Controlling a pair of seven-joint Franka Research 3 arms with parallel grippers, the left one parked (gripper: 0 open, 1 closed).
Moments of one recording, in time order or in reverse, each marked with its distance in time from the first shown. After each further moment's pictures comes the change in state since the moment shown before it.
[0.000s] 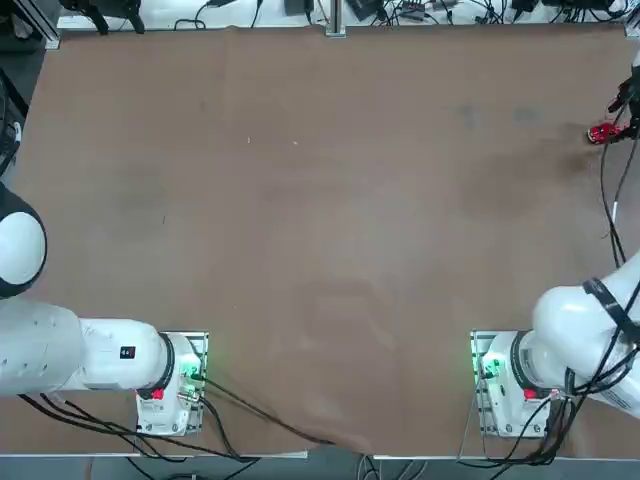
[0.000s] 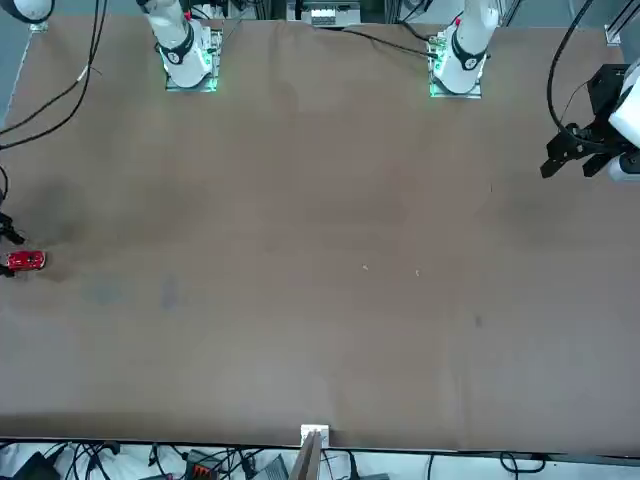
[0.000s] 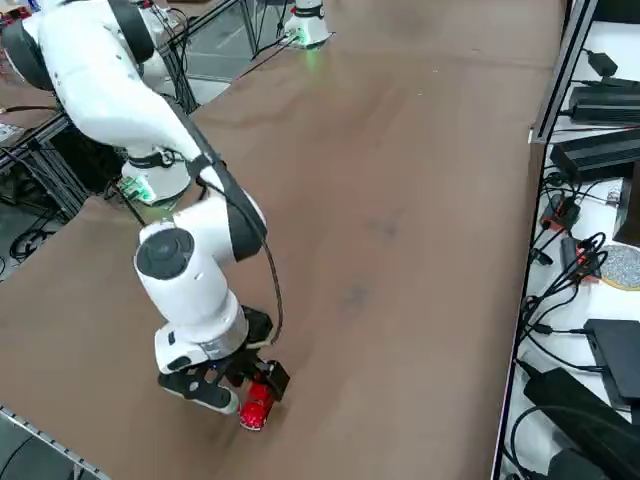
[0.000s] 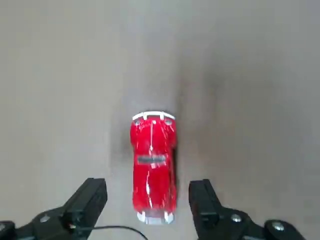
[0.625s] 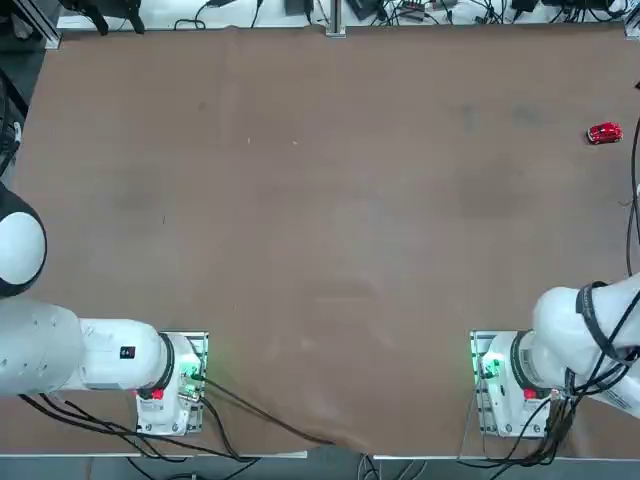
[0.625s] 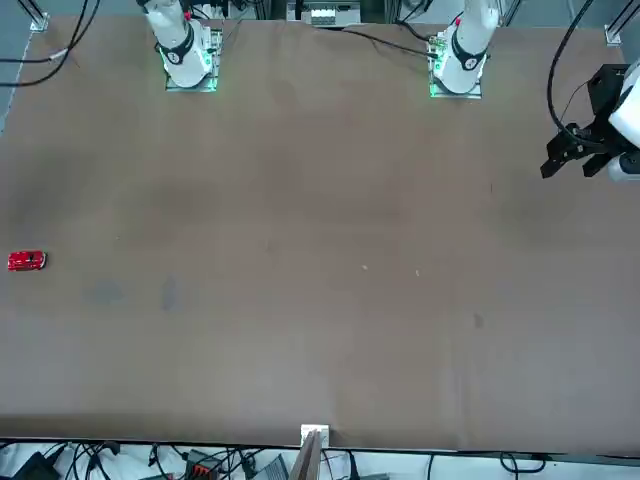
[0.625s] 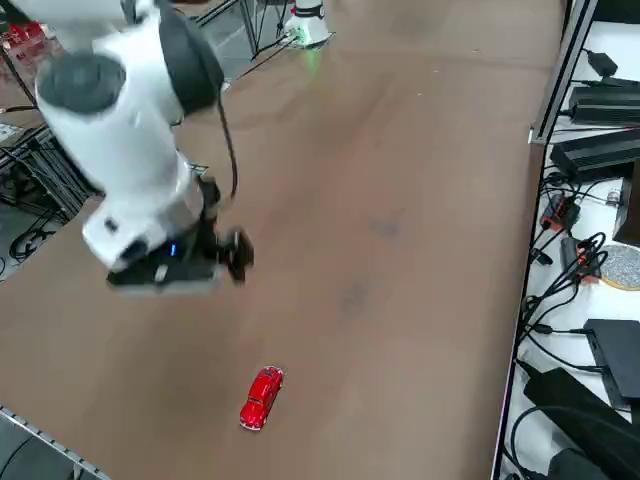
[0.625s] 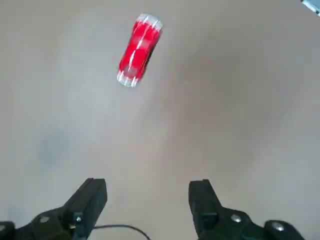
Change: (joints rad) arm 0.018 -0.336 0.045 0.005 -0.004 -0.604 -0.451
